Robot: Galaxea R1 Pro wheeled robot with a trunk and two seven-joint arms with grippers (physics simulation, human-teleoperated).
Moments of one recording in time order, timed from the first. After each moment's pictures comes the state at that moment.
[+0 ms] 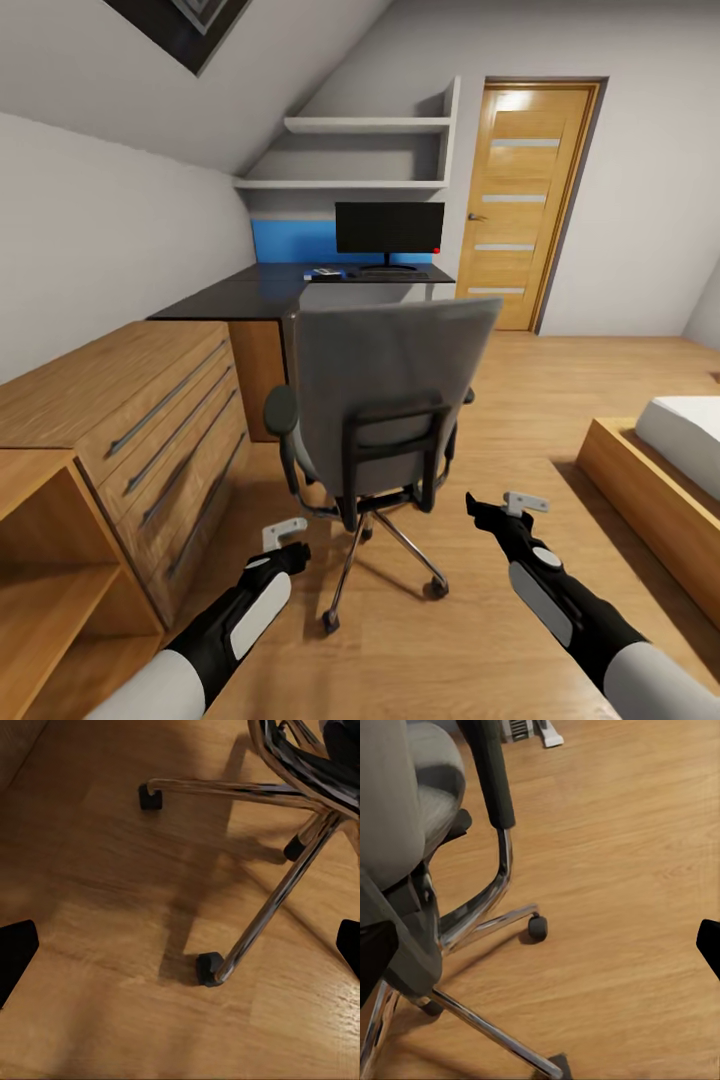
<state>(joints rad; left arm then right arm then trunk) -0.58 -0.02 -0.53 -0.74 0.78 0.23 0.56 -0.59 -0.24 0.50 -0.79 -0.73 -0.07 -0.24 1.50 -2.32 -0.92</state>
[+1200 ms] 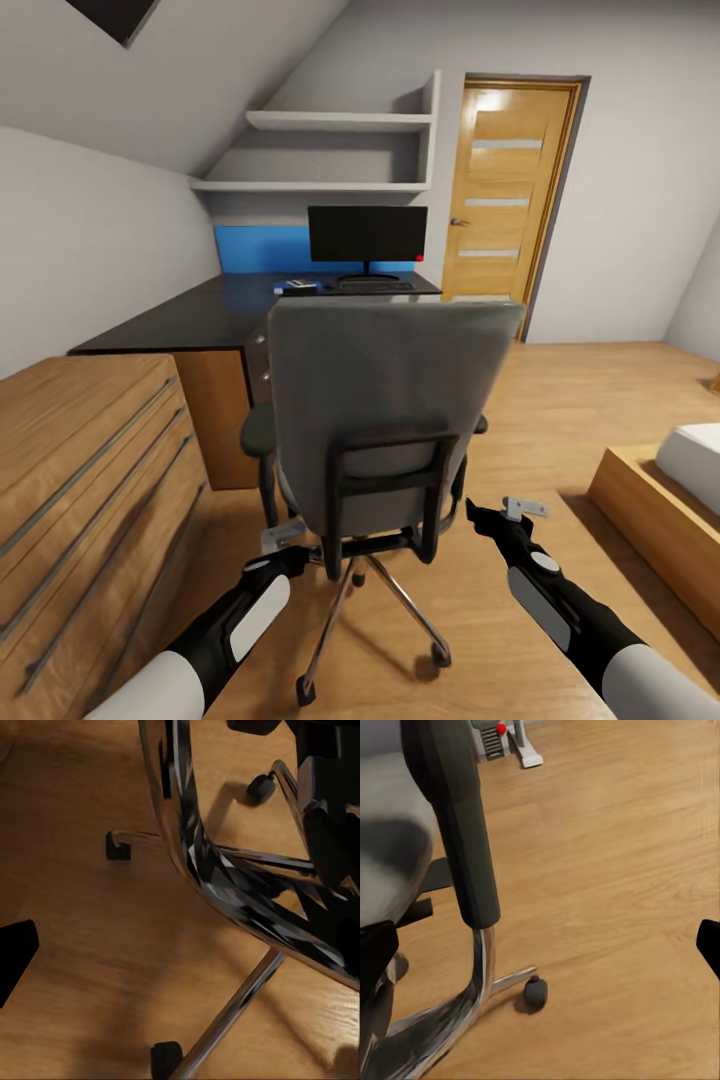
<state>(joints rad) -0.58 -0.02 -0.53 -0.73 0.77 0.23 0.56 -0.59 -0.24 0.51 -0.76 -0.72 -0.09 -0.24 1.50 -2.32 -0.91</state>
